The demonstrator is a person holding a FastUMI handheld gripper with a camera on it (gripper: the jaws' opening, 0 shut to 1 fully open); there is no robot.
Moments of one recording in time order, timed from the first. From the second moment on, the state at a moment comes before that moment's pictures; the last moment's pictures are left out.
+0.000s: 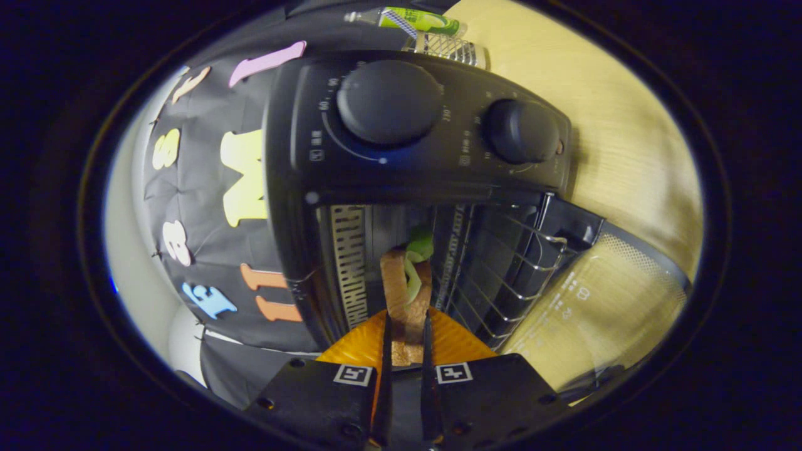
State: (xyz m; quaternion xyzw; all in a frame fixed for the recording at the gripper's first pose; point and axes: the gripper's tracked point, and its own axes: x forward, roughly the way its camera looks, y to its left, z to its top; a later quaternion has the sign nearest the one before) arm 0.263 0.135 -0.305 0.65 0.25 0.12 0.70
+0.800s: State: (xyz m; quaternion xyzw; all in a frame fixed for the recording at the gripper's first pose) arm 0.283 0.158 -0.324 0.60 0.29 0.08 0.74
